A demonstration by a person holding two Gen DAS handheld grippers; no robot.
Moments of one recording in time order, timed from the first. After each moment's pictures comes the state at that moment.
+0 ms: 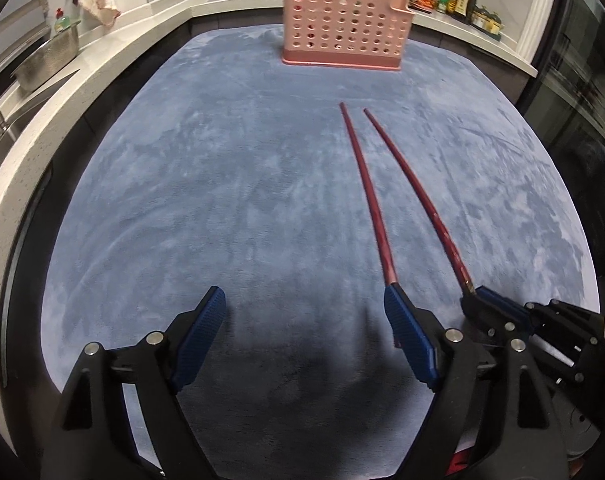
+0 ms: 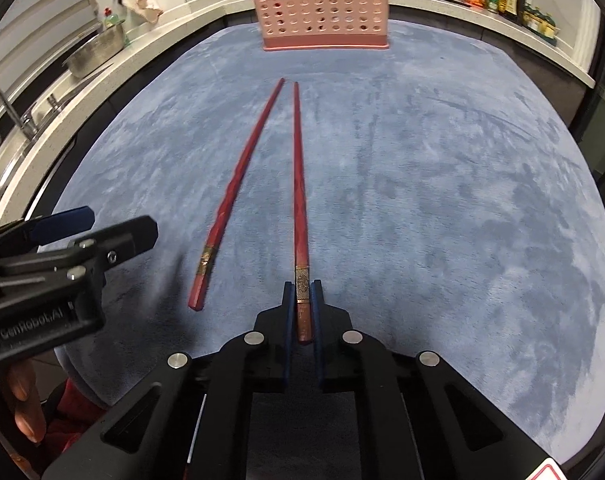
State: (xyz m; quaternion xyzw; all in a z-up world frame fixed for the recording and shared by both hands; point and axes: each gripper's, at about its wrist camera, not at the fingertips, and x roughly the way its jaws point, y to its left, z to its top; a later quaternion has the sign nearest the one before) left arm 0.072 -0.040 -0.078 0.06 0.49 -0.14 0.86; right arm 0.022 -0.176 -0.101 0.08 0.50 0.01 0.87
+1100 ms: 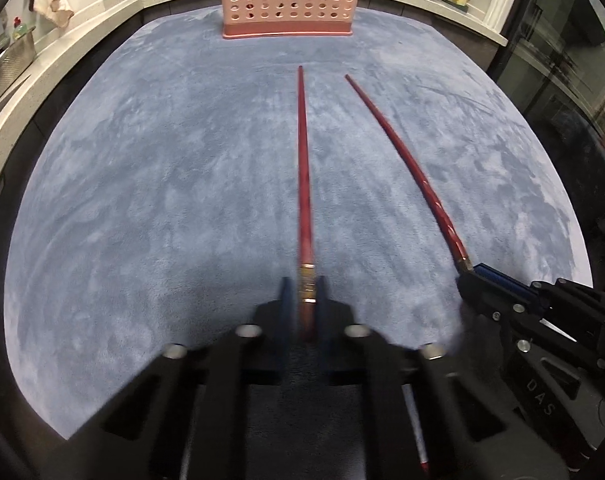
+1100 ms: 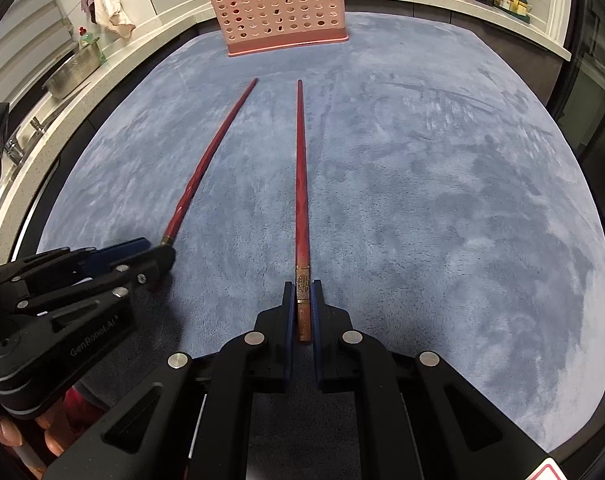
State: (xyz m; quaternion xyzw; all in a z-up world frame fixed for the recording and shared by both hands) left arm 0.068 -0.073 -0.104 0.08 0.51 -0.20 0.83; right arm 0.010 -0.198 -0.102 0.11 0.50 -0.02 0.86
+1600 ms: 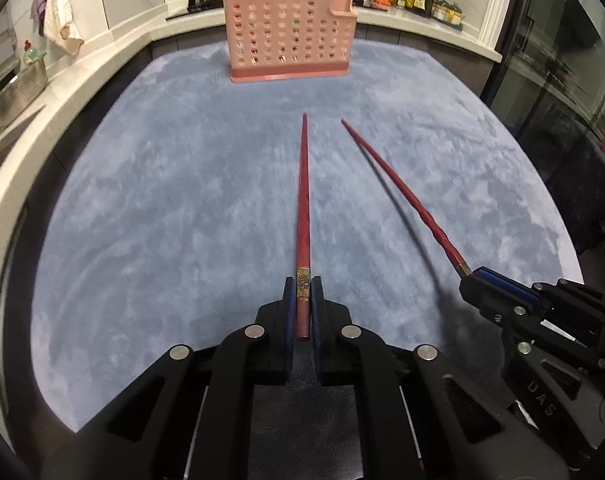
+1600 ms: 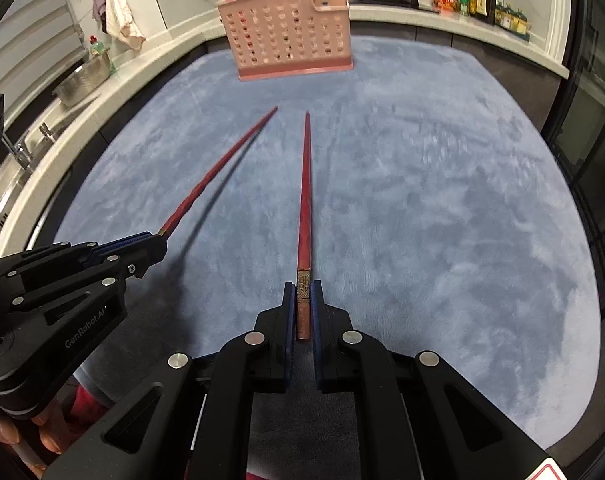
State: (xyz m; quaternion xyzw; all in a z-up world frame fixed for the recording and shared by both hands) left arm 0.062 -0.070 -0.063 0.08 0.47 -0.19 0.86; right arm 0.006 -0.196 -0.074 0.10 0.47 -0.01 0.88
